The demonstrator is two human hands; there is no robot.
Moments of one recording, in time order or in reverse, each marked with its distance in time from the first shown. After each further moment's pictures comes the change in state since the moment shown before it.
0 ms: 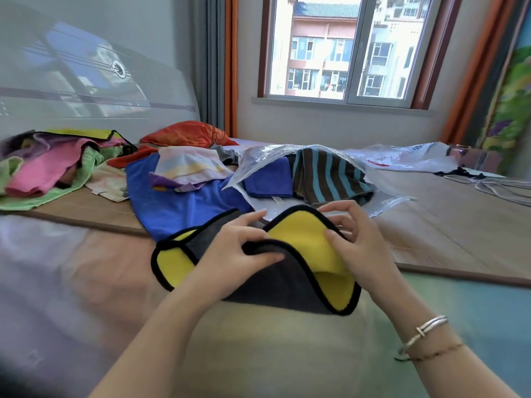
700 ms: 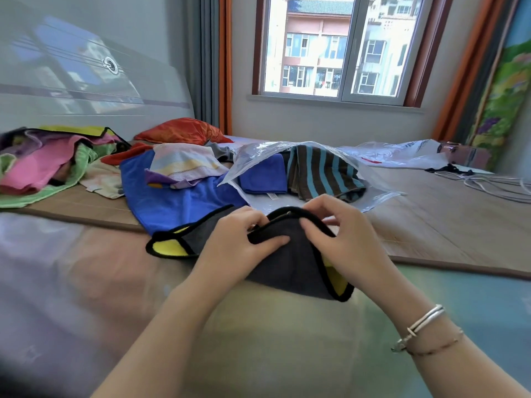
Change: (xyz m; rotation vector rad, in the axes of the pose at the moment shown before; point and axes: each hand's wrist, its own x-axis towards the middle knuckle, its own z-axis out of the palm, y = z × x) left_hand 0.006 0.003 0.010 0.172 0.168 0.188; right_hand -0.010 -0.031 0.005 -0.367 -0.023 -0.223
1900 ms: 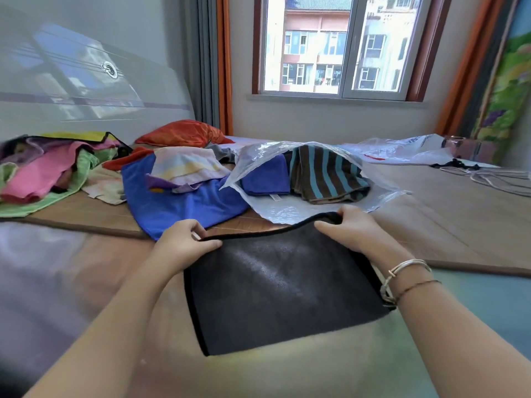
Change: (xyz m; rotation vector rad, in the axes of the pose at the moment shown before) left_hand 0.016 -0.072 -0.051 0.248 -0.066 -0.628; right_hand 0.050 0.053 0.002 -0.282 -0.234 0.634
